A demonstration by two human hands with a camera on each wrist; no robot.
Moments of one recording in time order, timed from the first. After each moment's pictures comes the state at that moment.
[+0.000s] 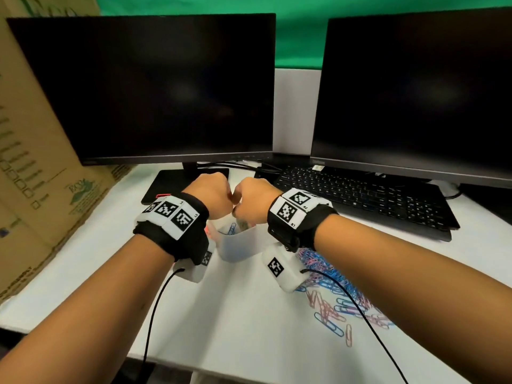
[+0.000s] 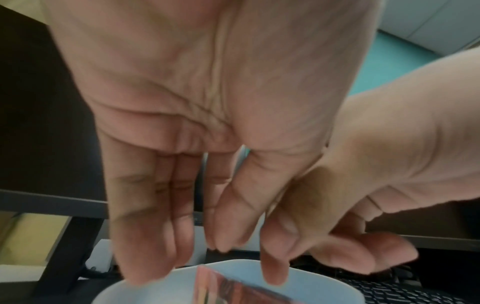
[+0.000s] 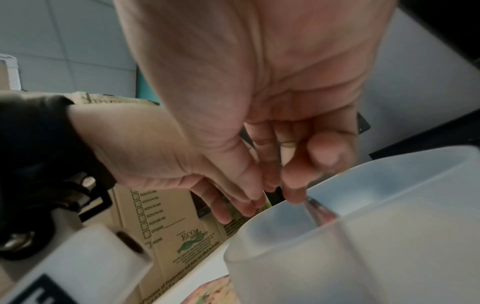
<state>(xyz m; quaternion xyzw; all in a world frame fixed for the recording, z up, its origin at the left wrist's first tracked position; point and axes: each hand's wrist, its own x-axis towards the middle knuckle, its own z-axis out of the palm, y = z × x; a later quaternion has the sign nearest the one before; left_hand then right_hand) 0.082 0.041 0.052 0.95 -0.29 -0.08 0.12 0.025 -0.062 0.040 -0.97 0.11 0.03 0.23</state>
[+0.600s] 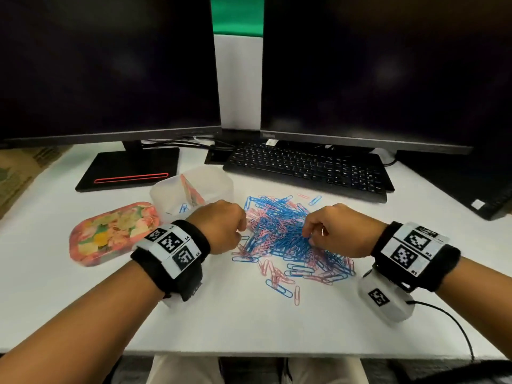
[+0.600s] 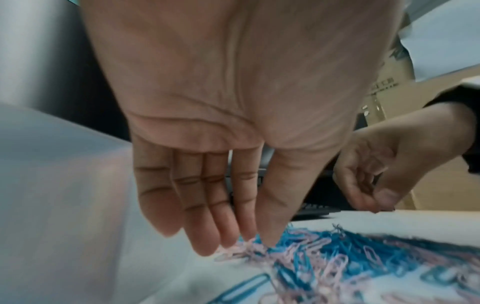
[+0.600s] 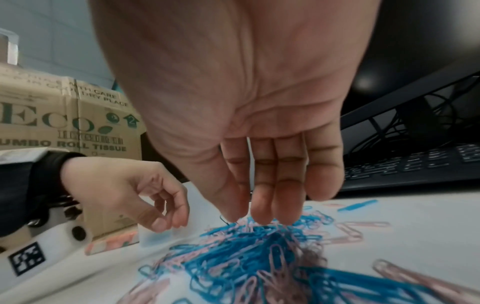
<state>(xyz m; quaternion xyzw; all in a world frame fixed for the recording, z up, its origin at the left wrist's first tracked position) 0.010 -0.008 -0.026 0.86 -0.49 -0.11 0.04 -0.163 -0.185 -0.005 -0.97 0.17 0.09 0.14</state>
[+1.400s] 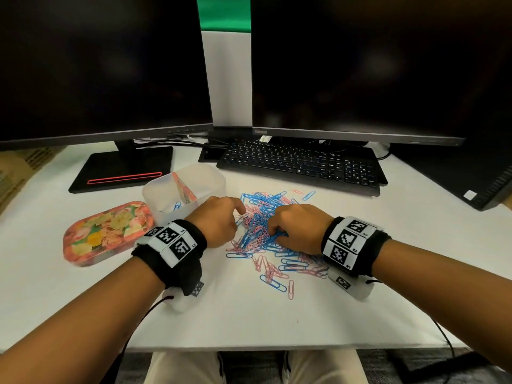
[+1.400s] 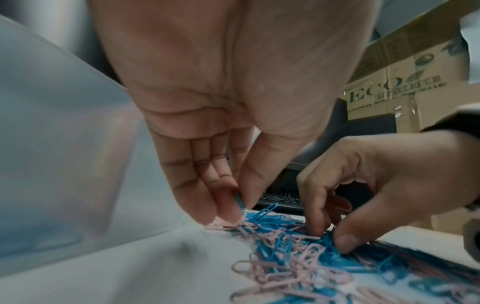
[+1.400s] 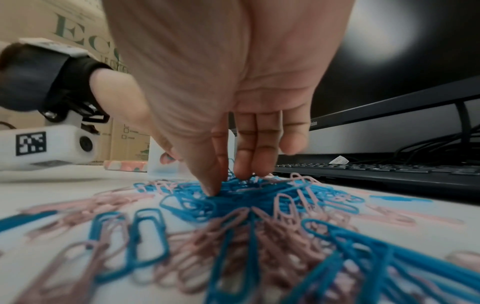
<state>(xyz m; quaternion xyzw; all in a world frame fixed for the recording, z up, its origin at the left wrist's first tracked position) 0.009 -0.017 -0.034 0.87 -0.44 -0.15 0.14 -0.128 -0.167 -0.034 -0.99 0.04 0.08 0.04</state>
